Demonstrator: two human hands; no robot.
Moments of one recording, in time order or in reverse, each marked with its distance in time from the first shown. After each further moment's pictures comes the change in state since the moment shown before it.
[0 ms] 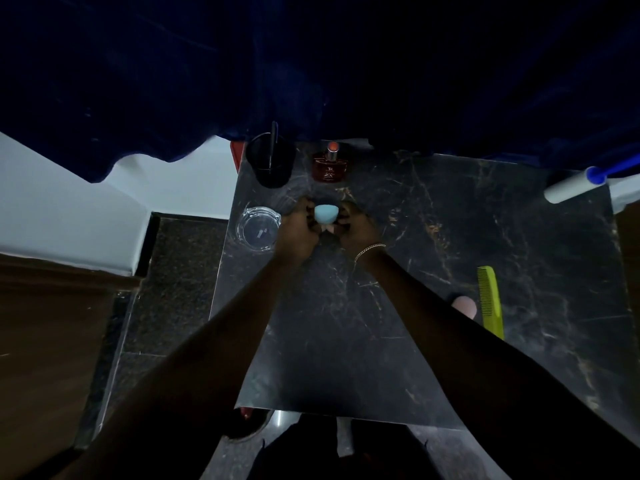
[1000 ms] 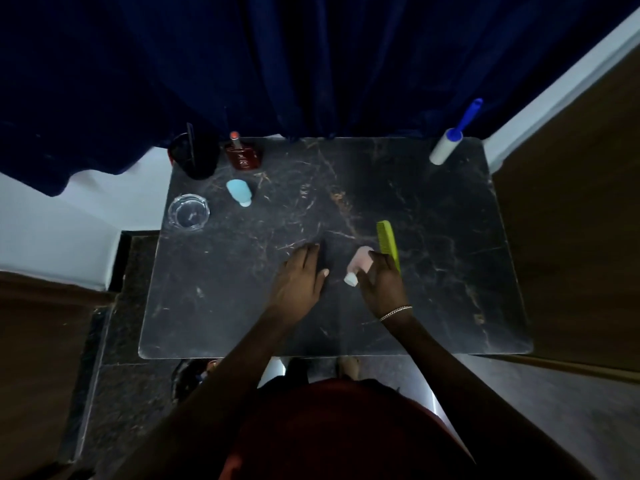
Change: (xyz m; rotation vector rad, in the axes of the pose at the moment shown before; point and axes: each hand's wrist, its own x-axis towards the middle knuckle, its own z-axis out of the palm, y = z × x) left_hand -0.215 0.093 0.135 0.554 -0.163 0.333; right_hand -0.255 0.139 -0.157 -0.270 0.277 0.023
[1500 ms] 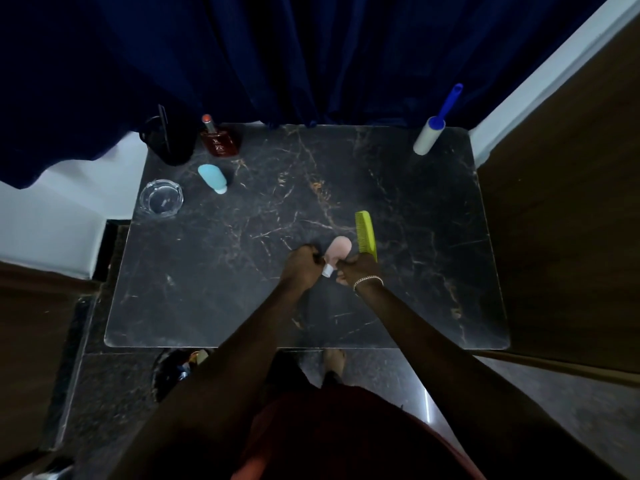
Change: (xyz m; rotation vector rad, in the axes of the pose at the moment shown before) left_hand 0.051 0.058 0.044 -0.421 -0.179 -0.416; right_hand 0.035 0.025 0.009 0.547 -0.236 0.615
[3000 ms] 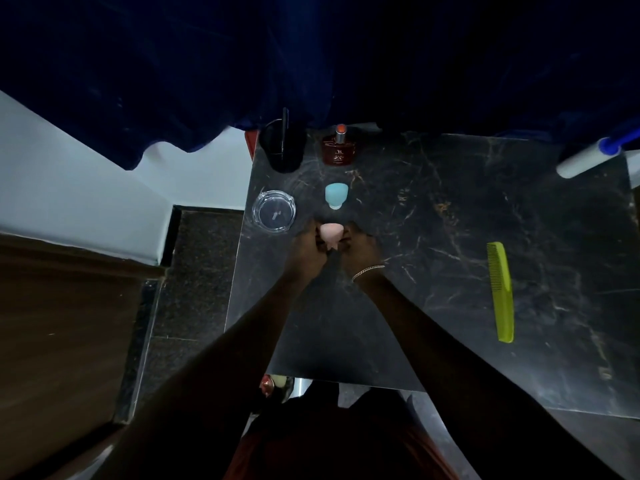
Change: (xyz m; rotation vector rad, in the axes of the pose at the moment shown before) left_hand 0.078 -0.164 -0.206 -0.206 0.217 0.096; right_hand 0.019 -0.131 0.261 -0.563 0.036 -0.514
